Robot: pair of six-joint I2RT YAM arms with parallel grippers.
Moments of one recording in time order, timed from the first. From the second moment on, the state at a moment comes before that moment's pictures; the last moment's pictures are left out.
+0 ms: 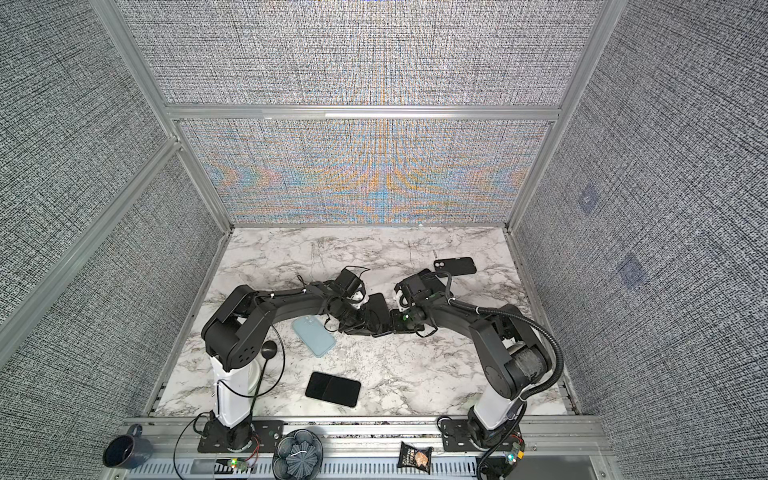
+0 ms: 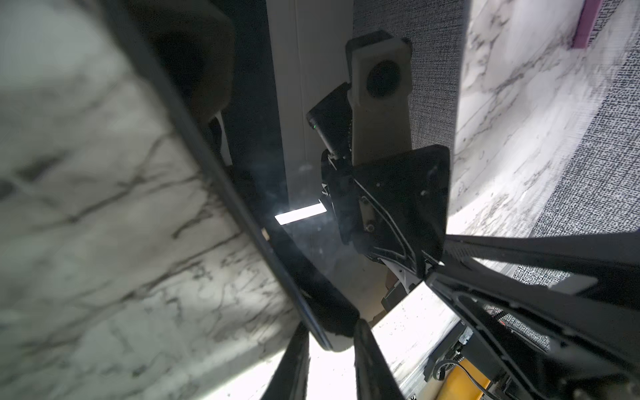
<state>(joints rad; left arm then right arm) -0.70 2.01 1.22 -0.44 0.58 -0.71 0.51 1.69 0.90 -0.36 -0.30 0.37</state>
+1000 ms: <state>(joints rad) -0.68 2.01 1.20 -0.41 0.63 -0.70 0.51 1.69 0.82 -0.15 -0.26 0.41</state>
